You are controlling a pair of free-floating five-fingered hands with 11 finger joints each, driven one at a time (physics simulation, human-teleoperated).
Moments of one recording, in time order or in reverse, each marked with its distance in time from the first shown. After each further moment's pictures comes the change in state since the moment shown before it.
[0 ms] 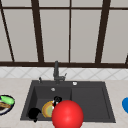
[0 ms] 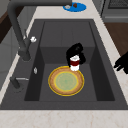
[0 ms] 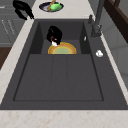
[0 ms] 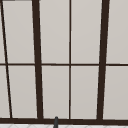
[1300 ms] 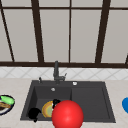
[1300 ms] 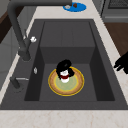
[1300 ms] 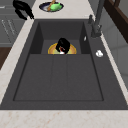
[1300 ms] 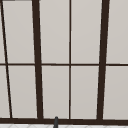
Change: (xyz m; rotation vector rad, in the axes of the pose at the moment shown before) left hand 0.000 0.000 0.000 0.000 0.000 0.000; right hand 0.020 0.054 -0.117 -0.030 0.054 0.063
